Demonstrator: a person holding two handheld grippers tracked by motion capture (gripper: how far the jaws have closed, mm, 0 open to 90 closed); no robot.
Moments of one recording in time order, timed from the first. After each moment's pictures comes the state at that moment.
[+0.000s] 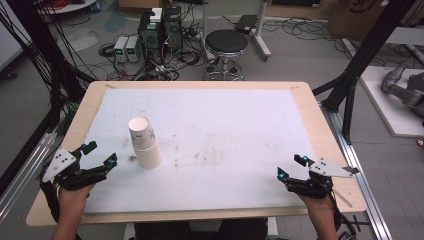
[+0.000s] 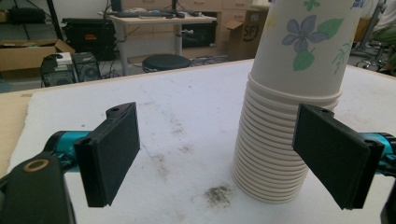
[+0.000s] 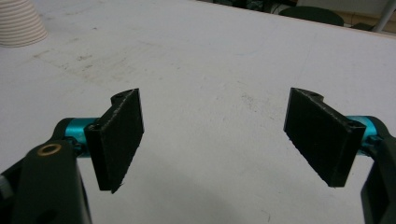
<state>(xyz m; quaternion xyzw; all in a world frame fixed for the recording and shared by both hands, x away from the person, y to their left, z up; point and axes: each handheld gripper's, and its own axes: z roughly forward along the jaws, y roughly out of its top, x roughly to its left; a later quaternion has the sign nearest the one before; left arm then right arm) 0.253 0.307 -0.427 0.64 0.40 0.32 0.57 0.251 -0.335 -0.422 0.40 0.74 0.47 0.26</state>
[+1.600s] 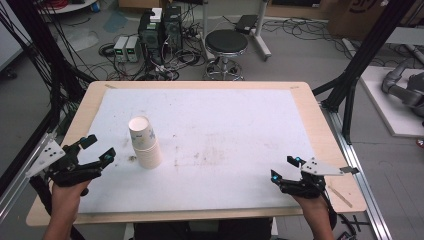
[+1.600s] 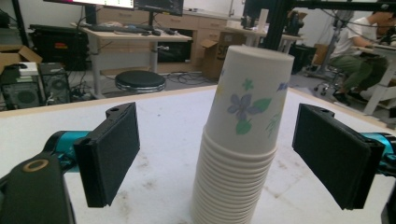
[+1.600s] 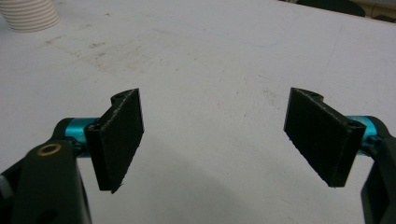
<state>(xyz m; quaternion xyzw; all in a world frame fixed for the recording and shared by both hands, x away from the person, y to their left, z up) 0.247 0.302 -0.381 0.62 0.38 0.26 0.63 0.254 -0.320 -0.425 0.39 0.76 0.46 0.24</state>
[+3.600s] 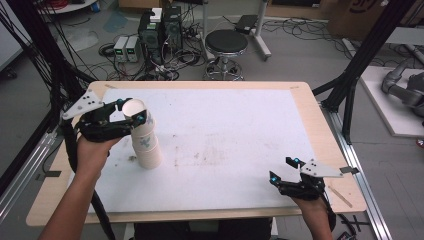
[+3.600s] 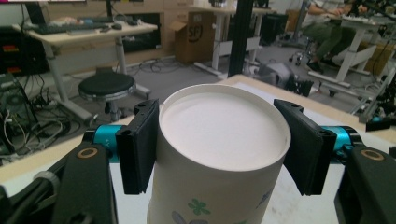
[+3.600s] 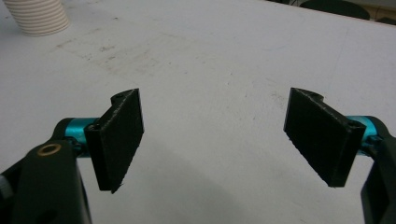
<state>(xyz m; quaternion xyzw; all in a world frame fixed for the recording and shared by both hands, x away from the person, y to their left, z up) 0.311 0.227 -0.283 0.68 0.32 0.25 0.61 0.248 -0.316 -0.422 0.38 0.76 0.47 0.23</state>
